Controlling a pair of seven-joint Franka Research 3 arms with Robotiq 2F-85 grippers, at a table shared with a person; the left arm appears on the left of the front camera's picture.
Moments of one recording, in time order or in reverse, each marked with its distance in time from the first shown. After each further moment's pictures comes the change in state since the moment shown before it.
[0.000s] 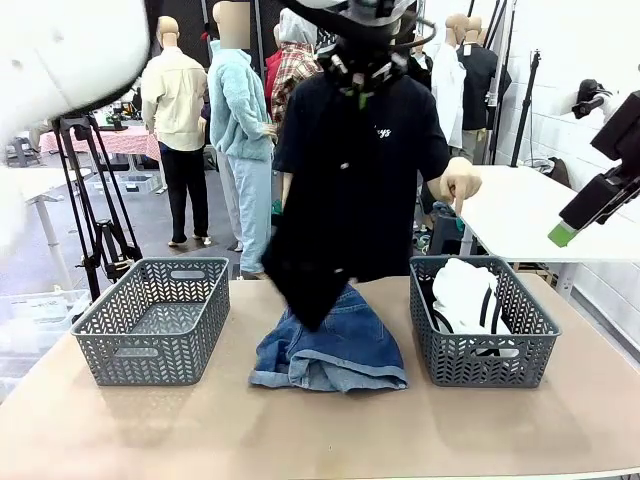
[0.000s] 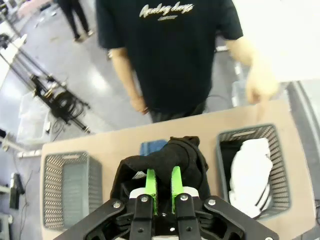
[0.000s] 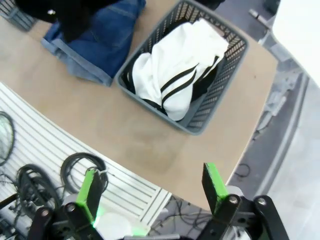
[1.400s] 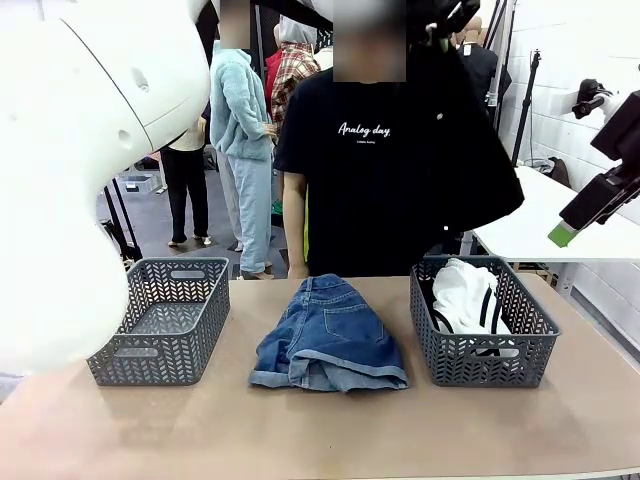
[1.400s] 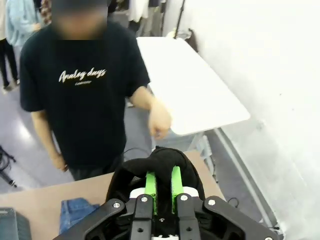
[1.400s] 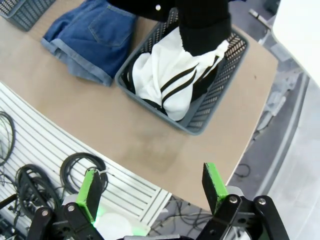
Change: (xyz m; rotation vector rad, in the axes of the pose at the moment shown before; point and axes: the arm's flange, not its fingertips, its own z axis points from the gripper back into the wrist) left arm 0.036 -0.041 0.024 -0.402 -0.276 0.085; right arm 0.000 0.000 0.000 0.000 0.000 0.000
